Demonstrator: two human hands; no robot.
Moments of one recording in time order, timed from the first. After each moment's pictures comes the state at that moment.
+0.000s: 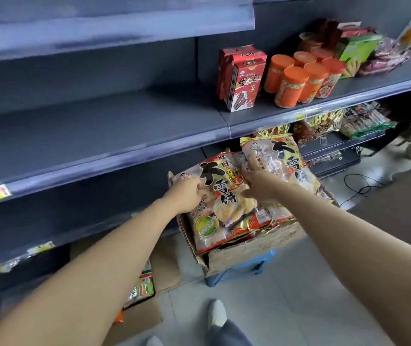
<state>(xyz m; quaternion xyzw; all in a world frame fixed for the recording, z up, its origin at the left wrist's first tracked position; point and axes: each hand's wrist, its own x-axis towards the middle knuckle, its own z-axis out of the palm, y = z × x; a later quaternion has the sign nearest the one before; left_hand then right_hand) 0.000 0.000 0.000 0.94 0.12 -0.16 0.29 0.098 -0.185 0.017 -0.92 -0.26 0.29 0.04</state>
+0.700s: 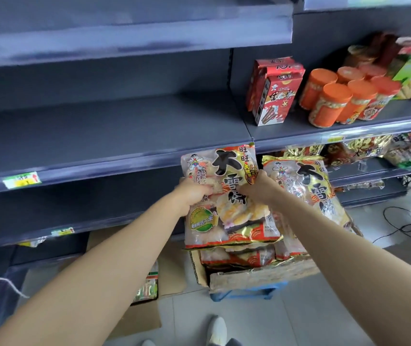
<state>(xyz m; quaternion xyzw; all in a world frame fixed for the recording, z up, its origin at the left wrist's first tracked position) 0.035 0.019 -0.017 0.63 0.44 -0.10 0.63 0.130 -0.141 0.022 -0.90 -0.09 0.34 0.25</state>
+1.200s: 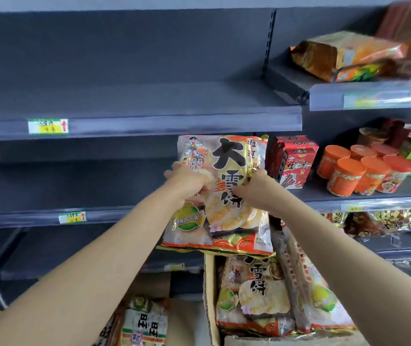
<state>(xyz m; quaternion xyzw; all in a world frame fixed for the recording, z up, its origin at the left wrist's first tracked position) 0.011 0.048 0.170 0.74 0.45 0.11 0.49 0.111 -0.080 0.161 -0.90 -0.26 0.20 0.29</state>
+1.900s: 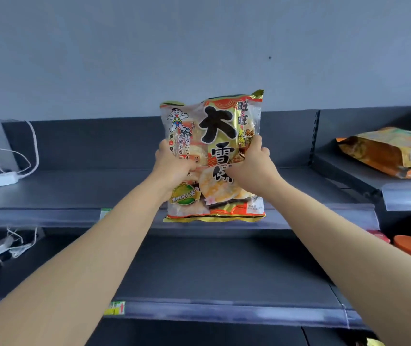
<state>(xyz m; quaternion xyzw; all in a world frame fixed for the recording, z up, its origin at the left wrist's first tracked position) -0.019 0.222 0.335 0.73 0.30 0.38 0.48 0.083 0.089 0.340 -0.82 -0.36 0.01 0.44</state>
